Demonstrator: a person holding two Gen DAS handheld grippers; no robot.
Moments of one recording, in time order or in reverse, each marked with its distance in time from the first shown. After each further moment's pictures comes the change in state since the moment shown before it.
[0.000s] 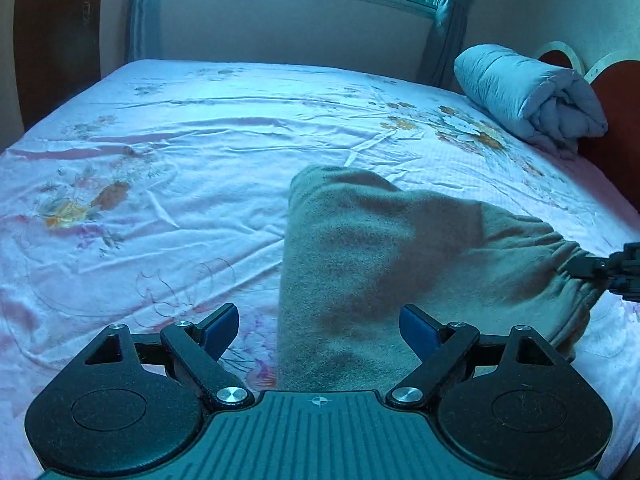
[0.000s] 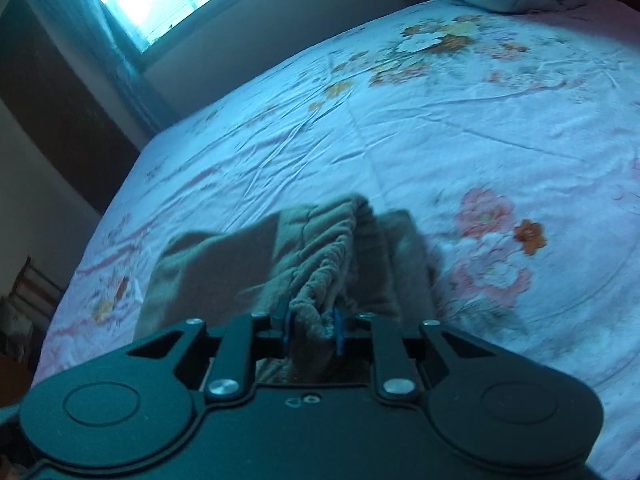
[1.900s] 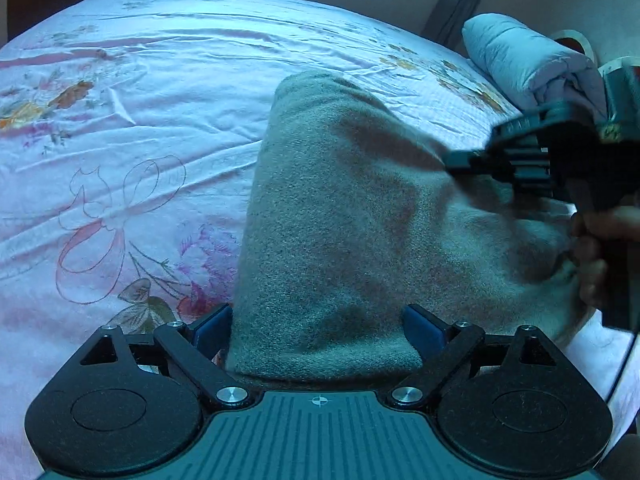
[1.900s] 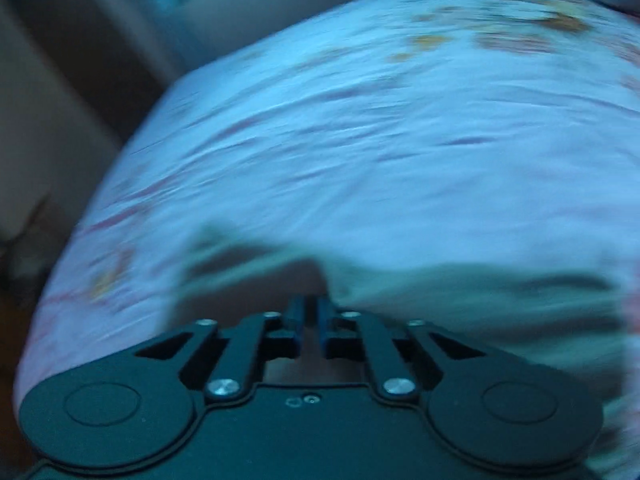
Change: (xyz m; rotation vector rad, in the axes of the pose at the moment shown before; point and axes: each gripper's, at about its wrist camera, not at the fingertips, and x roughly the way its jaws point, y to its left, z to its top) left arm 0.053 -0.006 -0.034 -0.112 0.176 -0.099; right arm 0.139 0.042 0.046 -0.112 0.156 0.031
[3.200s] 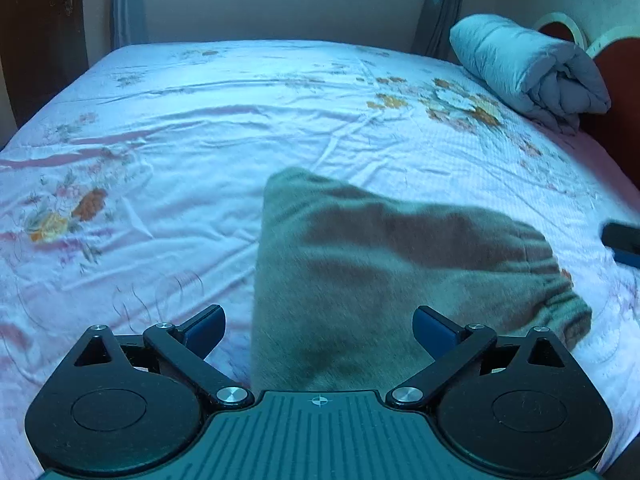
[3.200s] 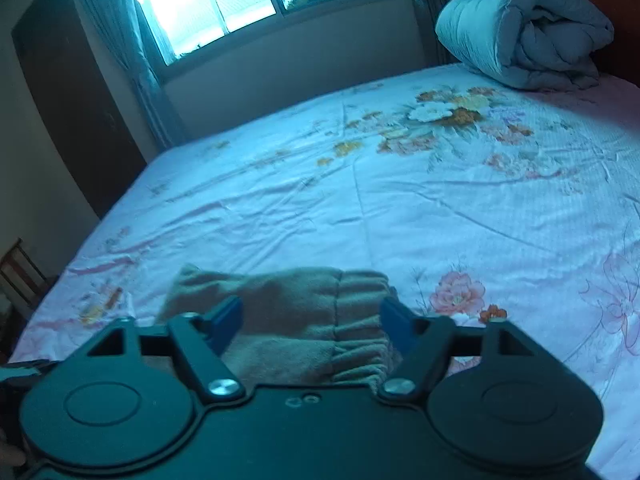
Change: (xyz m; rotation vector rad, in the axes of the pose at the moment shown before) left arm -0.053 -0.036 0.061 0.132 -0.073 0.113; right arm -0.167 -0.018 -0.057 -0.053 -0.277 -0.087
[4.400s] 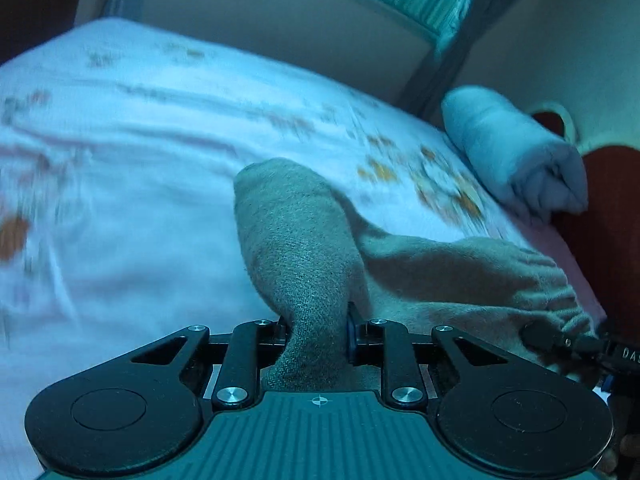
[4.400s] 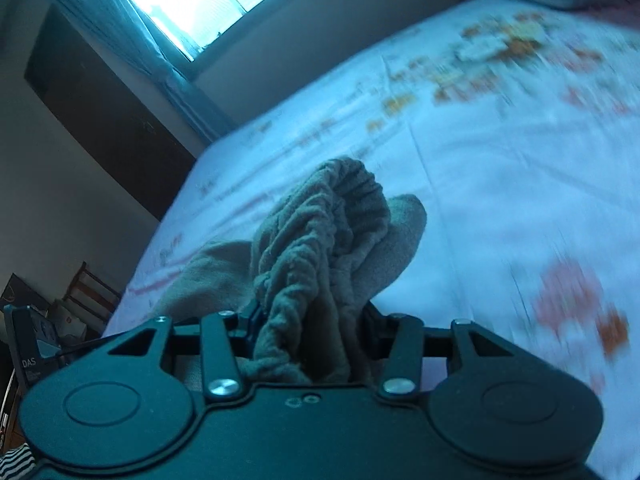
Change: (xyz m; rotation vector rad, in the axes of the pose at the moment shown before) left arm 0.101 0.054 0.097 -0.196 -0.094 -0.216; right arm 0.103 -0.008 0.044 0.153 0.114 0.248
